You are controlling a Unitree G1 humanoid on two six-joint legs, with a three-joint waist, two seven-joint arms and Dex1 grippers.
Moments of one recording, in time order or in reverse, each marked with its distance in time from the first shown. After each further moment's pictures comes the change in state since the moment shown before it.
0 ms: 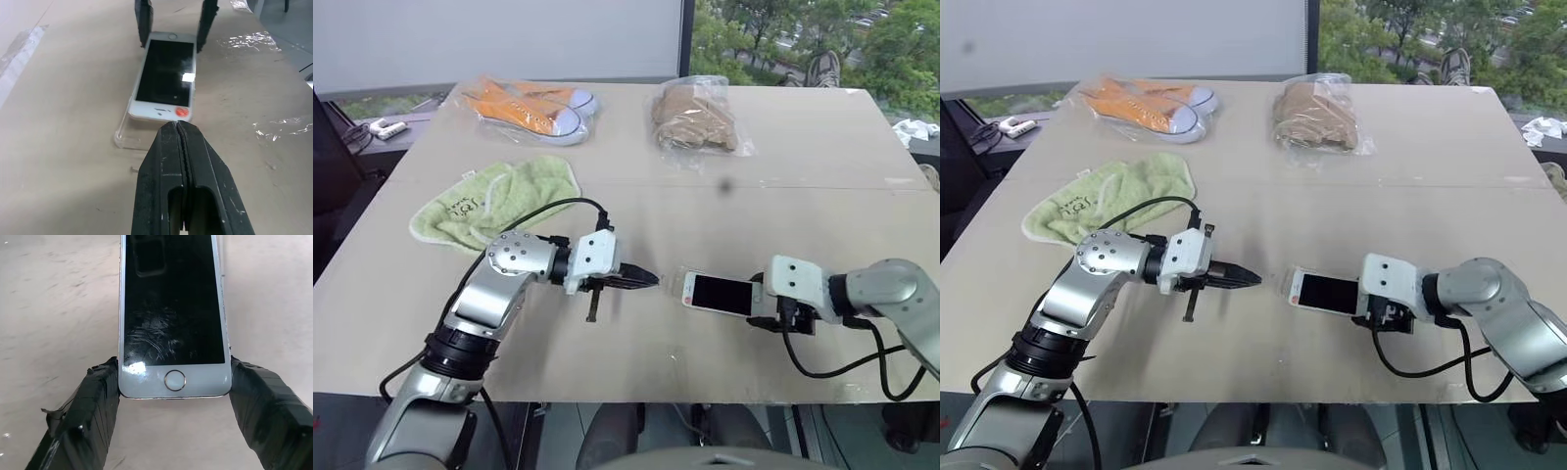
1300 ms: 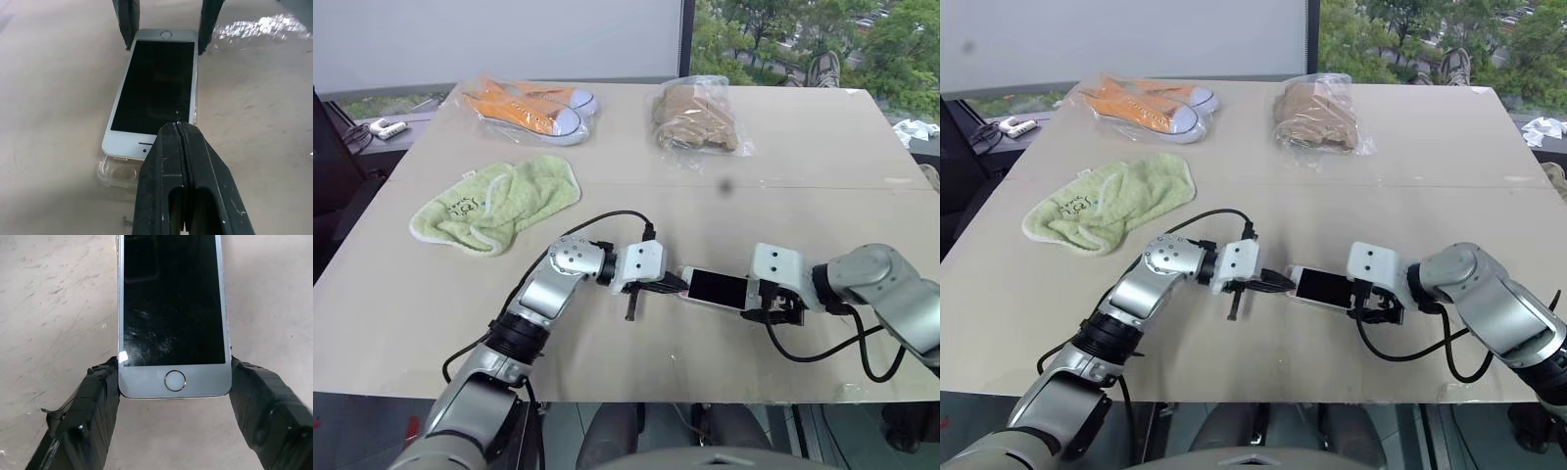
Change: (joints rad) left arm -0.123 -0.210 -0.161 0.241 0.200 -0.100 0.071; right arm -0.173 0.035 0.126 0.026 -0.003 0.210 -0.019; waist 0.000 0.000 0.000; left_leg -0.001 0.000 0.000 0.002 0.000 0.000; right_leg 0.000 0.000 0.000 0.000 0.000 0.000
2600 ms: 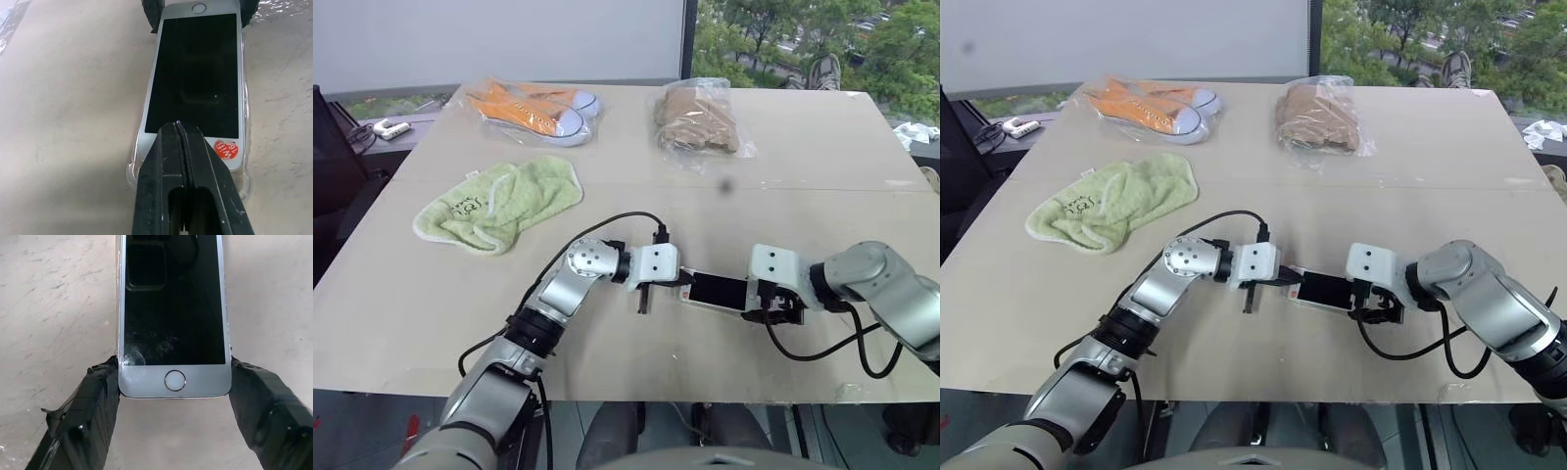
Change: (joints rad) left arm -0.027 -0.042 -0.062 0.103 0.118 -0.085 0.102; right arm -0.023 0.005 0.031 0.044 -0.012 -0.006 0.033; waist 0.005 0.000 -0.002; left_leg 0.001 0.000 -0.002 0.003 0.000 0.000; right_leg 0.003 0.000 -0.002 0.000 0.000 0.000
